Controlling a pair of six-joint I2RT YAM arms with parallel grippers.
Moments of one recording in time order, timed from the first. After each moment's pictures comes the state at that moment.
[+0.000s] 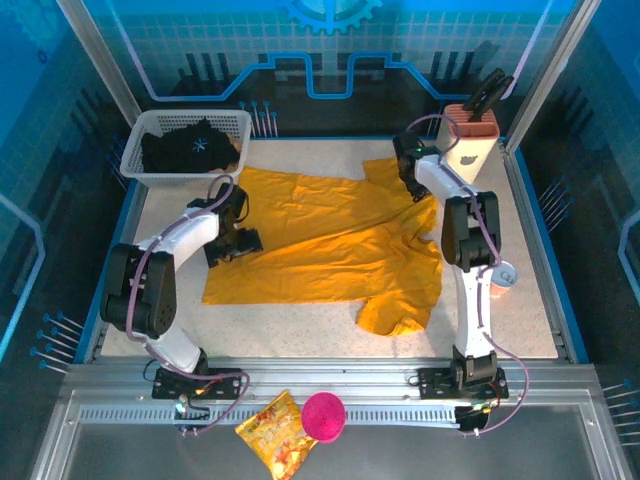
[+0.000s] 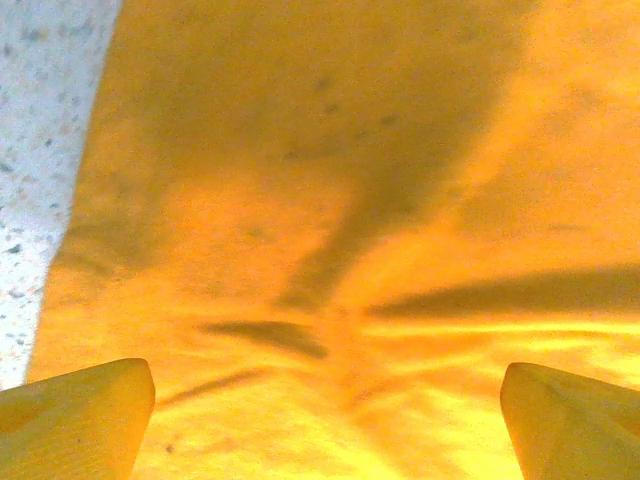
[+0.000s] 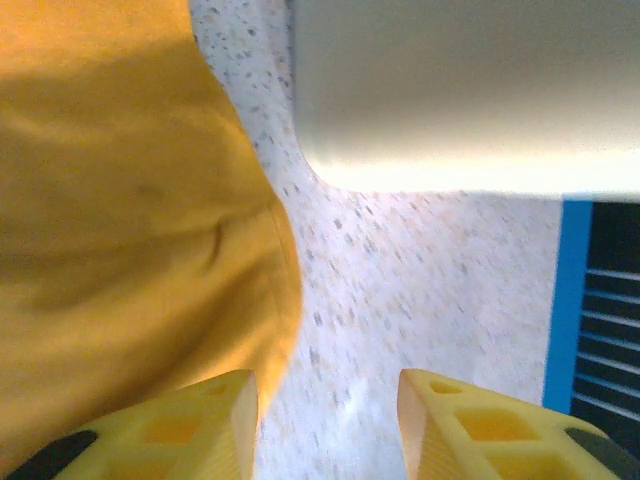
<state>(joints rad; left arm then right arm) -0.17 1.64 1.10 -0.83 -0.03 -0.58 0.19 2.24 1.89 -0.89 0.65 -0.02</state>
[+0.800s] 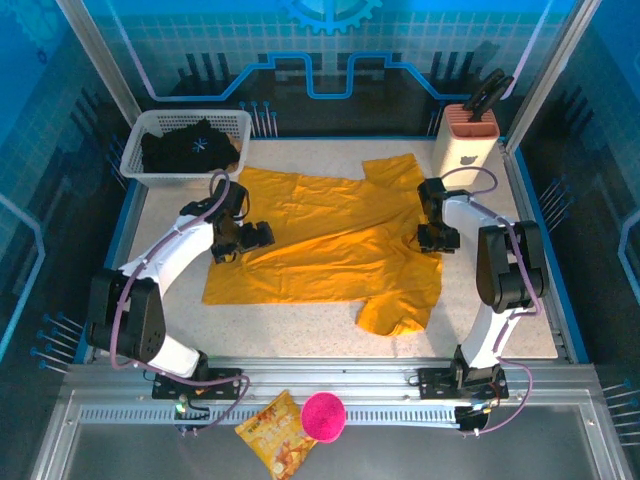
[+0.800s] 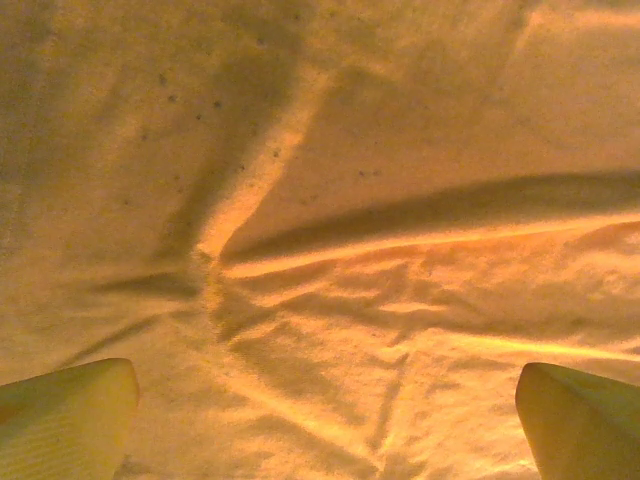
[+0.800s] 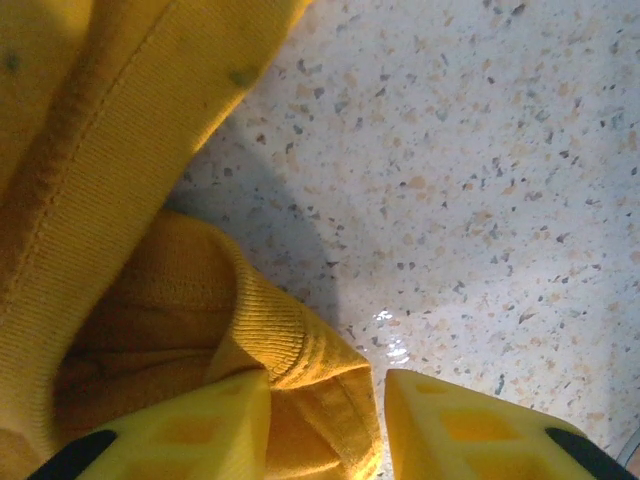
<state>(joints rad) -0.21 1.50 1.07 -0.79 0.09 -0.58 0.13 1.83 1.19 -0.85 0.23 0.29</state>
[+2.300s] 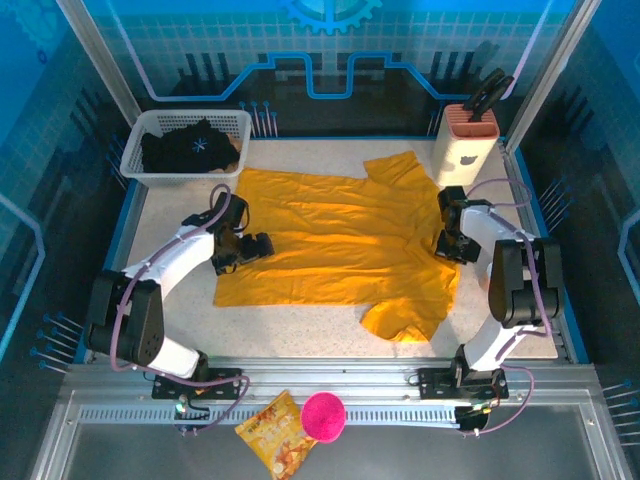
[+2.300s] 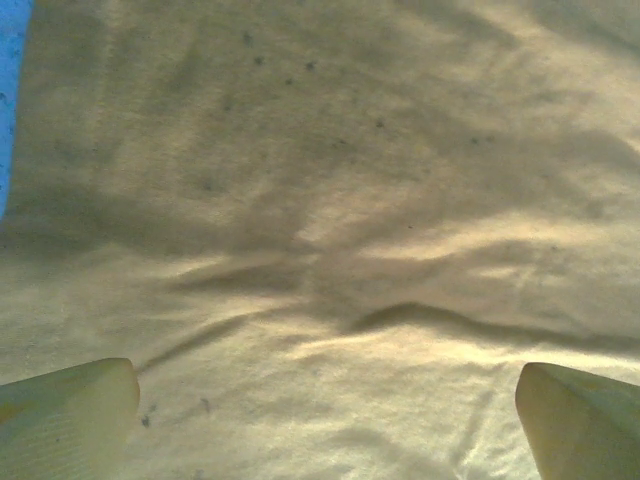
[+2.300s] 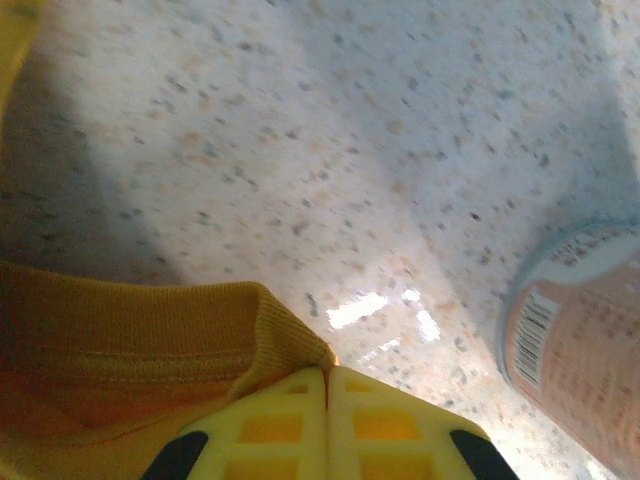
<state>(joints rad) -0.21 1.49 0.94 -0.71 0.10 -0.61 0.03 1.69 1.07 -0.88 0.32 0.52</state>
